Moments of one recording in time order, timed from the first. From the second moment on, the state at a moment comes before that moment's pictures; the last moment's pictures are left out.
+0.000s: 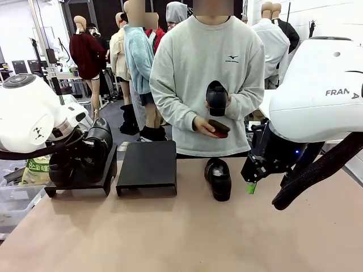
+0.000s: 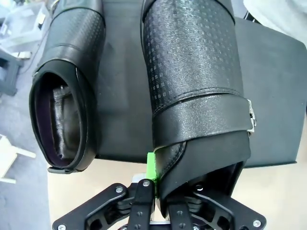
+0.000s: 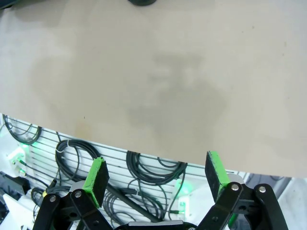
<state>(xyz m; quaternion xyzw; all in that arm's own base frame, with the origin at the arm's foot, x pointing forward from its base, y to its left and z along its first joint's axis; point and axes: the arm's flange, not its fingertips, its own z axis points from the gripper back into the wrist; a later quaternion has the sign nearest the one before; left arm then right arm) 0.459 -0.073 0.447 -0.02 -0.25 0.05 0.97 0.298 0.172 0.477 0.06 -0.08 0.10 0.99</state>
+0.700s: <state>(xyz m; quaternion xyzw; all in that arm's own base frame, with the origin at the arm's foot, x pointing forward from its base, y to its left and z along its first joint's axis) 0.492 -0.063 0.437 -0.04 -0.22 0.02 0.97 0.298 0.172 0.477 0.06 -0.08 0.10 0.99</state>
